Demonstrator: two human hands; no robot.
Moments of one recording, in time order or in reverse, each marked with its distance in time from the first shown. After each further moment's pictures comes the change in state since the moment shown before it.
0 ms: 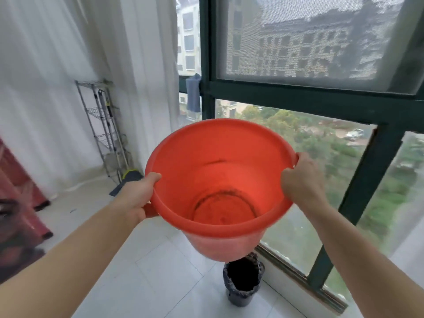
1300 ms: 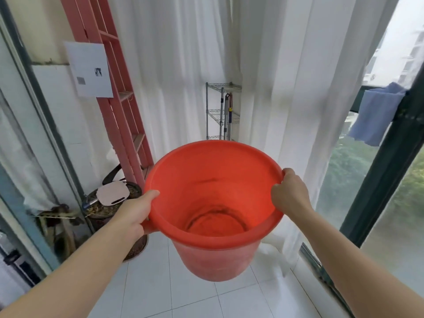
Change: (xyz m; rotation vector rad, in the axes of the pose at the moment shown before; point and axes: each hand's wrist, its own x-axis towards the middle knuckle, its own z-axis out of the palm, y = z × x) left_hand 0.307 0.054 -0.323 -0.251 0.498 -0.096; right_hand 0.073 -0.321 0.463 0.062 -0.537 -0.343
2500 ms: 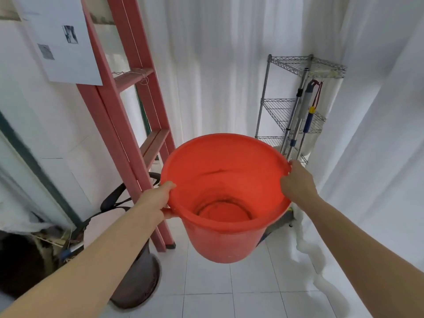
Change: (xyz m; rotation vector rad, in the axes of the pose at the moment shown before) left_hand 0.569 0.192 0.126 -0.111 0.175 -0.116; right_hand 0.562 -0.161 0.367 0.002 -0.247 -0.128
